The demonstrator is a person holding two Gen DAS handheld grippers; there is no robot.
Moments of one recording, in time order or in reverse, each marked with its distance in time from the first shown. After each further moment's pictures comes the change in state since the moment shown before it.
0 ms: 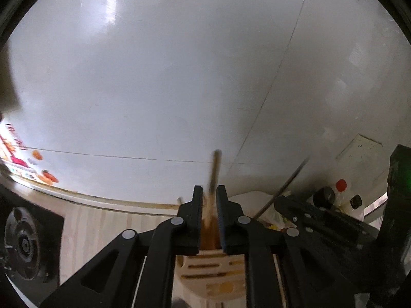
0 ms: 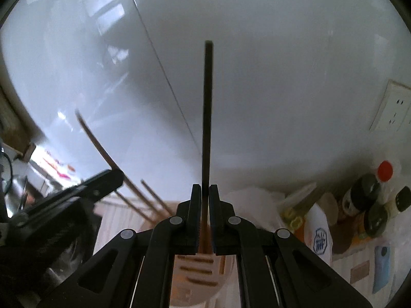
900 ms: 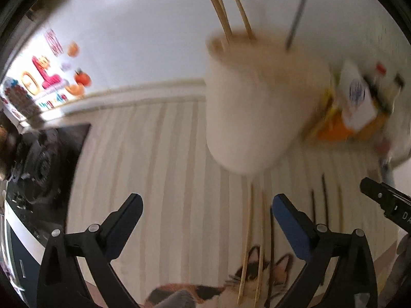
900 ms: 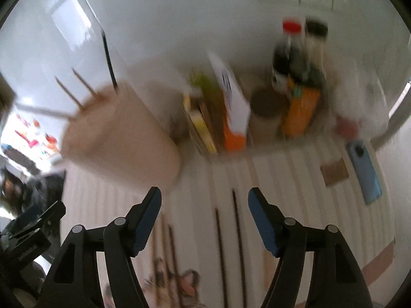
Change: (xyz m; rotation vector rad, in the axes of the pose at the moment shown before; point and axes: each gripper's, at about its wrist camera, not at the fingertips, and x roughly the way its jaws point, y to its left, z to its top) left arm 0.025 -0.026 -0.200 0.050 0.285 0.242; right arm -0.045 -0.110 -0.184 0.175 0.176 -0.168
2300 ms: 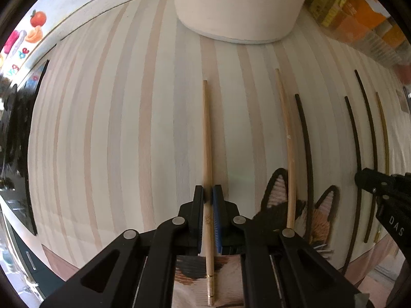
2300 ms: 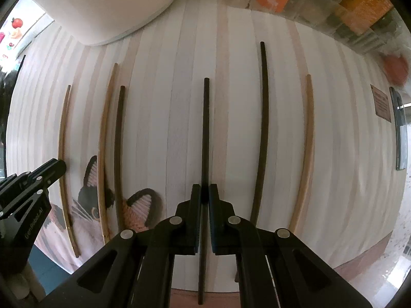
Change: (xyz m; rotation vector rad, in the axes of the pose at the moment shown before) left arm 0.108 -0.033 -0.079 0.080 0.336 0.009; right arm 0.137 -0.004 -0.124 -0.224 0.487 -0.126
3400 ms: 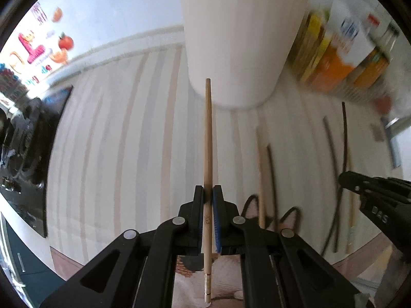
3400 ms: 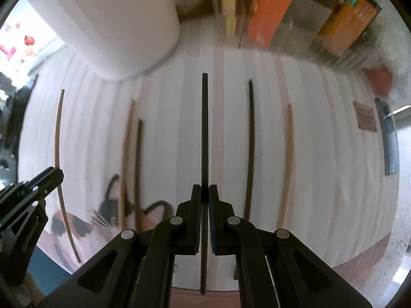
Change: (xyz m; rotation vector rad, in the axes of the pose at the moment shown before) left arm -0.101 0.017 -0.015 -0.054 -0.246 -0.041; right arm -0.048 0.021 0.008 0.024 -0.165 0.039
